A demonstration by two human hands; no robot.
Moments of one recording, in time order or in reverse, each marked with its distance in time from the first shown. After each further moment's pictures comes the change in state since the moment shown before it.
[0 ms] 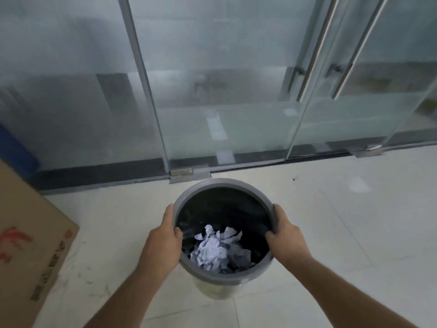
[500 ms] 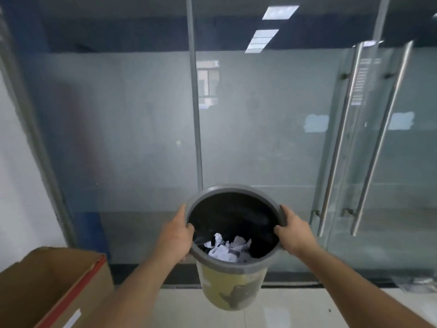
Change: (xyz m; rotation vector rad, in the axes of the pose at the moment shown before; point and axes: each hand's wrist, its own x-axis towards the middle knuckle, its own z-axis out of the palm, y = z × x) left_hand -0.112 0.333 -0.411 -0.124 0.313 0.134; right_hand -0.076 -0.391 -0.357 0.111 0.151 -0.357
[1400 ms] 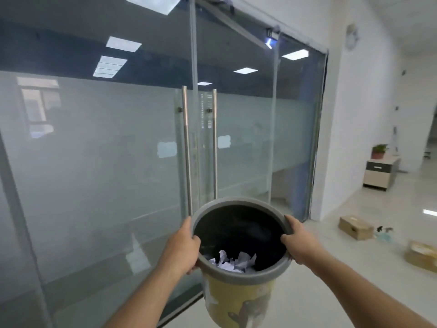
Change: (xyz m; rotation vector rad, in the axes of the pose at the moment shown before) left_hand -0.053 0.219 0.209 -0.119 -0.494 0.422; right_hand -0.128 0.153 -0.269 -0.012 0.491 0.430
